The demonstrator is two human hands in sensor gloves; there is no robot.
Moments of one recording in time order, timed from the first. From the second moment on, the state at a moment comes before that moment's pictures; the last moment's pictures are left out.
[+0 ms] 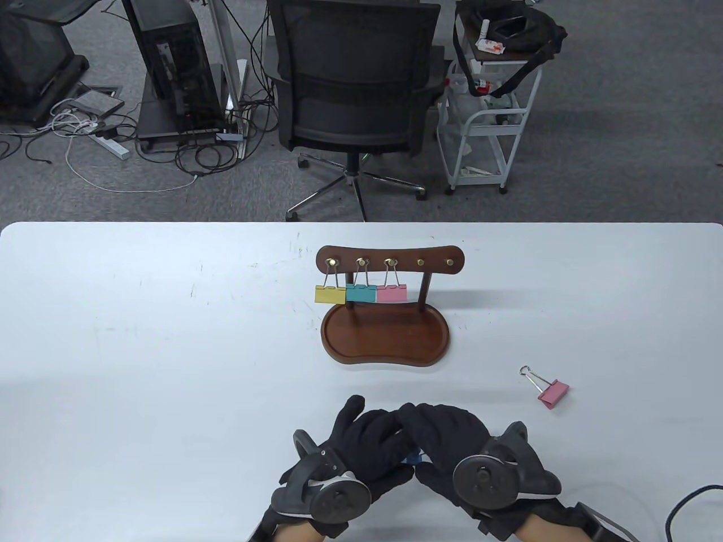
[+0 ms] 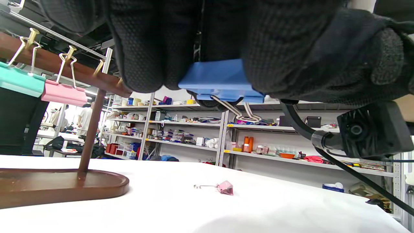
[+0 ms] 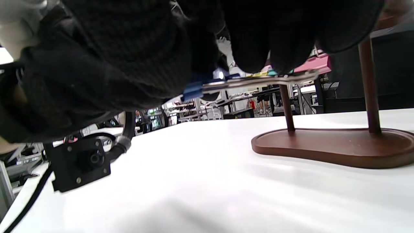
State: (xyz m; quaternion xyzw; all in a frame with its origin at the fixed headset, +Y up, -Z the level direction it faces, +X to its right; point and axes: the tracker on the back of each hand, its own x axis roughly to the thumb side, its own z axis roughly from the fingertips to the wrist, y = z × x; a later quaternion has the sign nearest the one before) left_hand -0.063 -0.681 -0.195 0.15 -0.41 0.16 0.89; right_hand 0.135 -0.654 -0.199 0.37 -0.03 0.92 0.14
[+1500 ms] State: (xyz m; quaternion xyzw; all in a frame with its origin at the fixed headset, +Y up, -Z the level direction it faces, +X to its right) left_hand -0.083 -0.661 -0.205 0.22 -0.31 0.11 0.92; right_hand 0.195 -0.699 -0.223 0.08 -0.06 0.97 0.22
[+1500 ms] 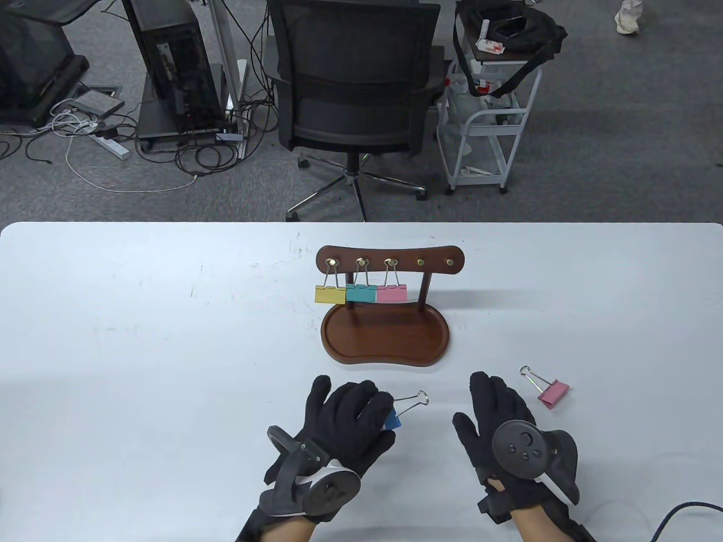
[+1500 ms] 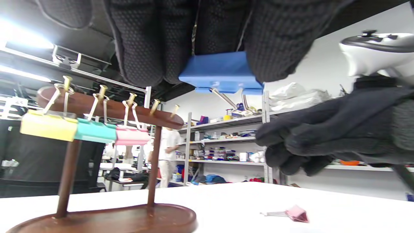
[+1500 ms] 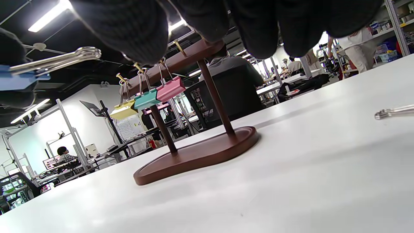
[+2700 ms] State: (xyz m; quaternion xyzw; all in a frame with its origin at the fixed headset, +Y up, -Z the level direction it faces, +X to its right) left_hand -0.018 -0.585 -0.330 0.19 -0.11 0.12 0.97; right_hand 0.202 -0.705 -0.223 0.07 -0.06 0.96 0.27
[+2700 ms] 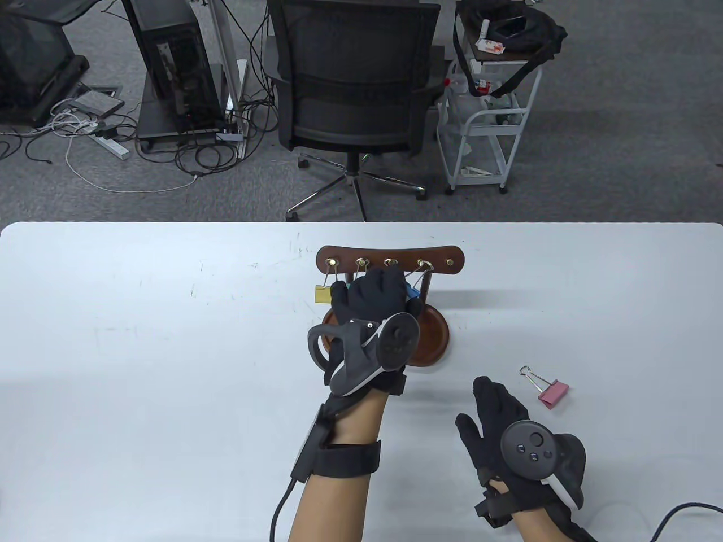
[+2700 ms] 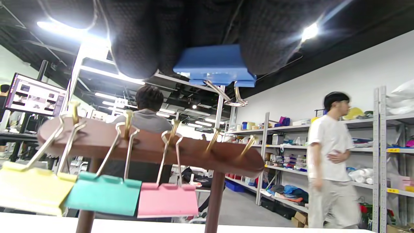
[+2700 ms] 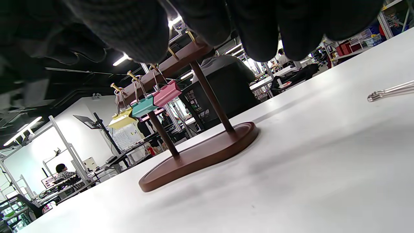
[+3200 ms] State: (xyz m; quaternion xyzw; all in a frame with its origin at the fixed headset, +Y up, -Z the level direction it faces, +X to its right) left_hand -0.010 -0.609 -0.346 0.18 -0.10 0.09 0.97; right_hand 0.200 -0.705 -0.223 0.08 -0.06 0.95 0.28
